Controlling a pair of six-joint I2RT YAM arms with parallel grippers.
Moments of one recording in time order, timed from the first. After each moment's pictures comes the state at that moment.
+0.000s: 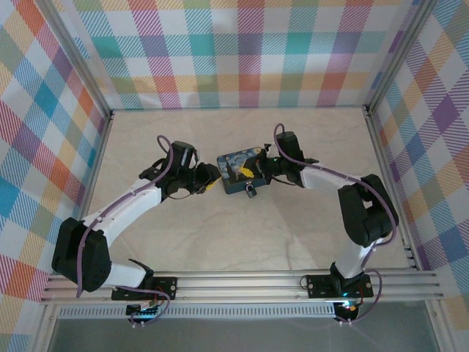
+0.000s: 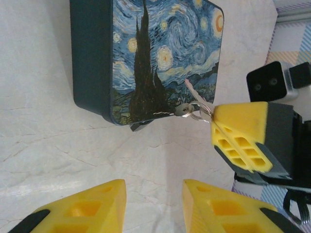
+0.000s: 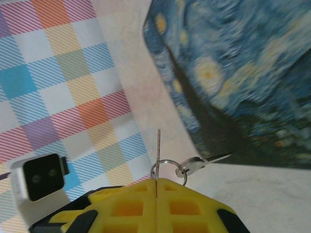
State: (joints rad) left arm -0.46 1.37 0.98 -0.42 0.35 -1.02; right arm 0.45 1.74 1.05 0.05 -0.75 1.26
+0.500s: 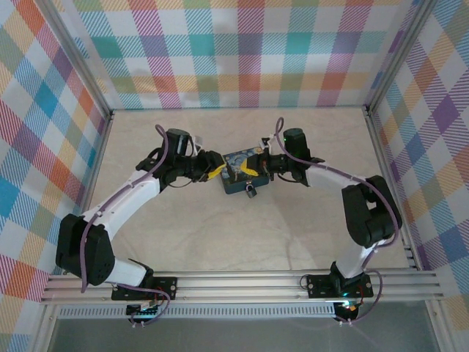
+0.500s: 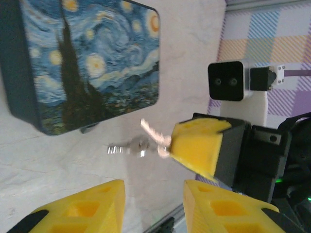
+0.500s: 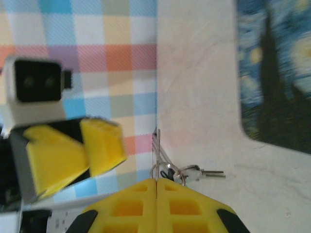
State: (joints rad) left arm -0.41 1.42 1.09 -0.36 0.55 -1.03; right arm 0.41 1.70 1.03 0.16 -1.04 1.02
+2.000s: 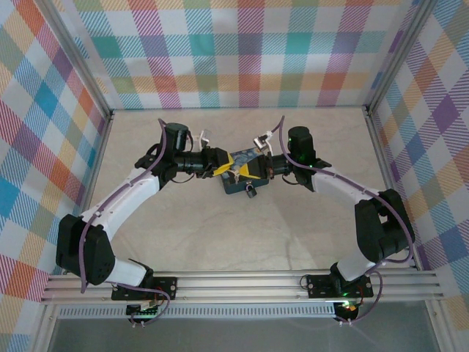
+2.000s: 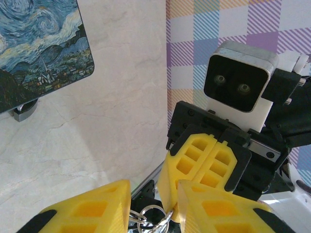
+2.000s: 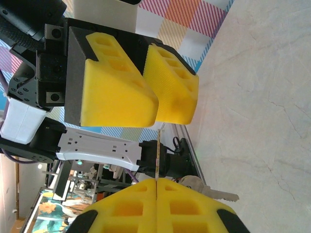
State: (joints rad) left arm -0.42 1.42 1.13 -0.32 0.77 -0.94; right arm 0.44 1.57 0.99 0.22 -1.23 0.82
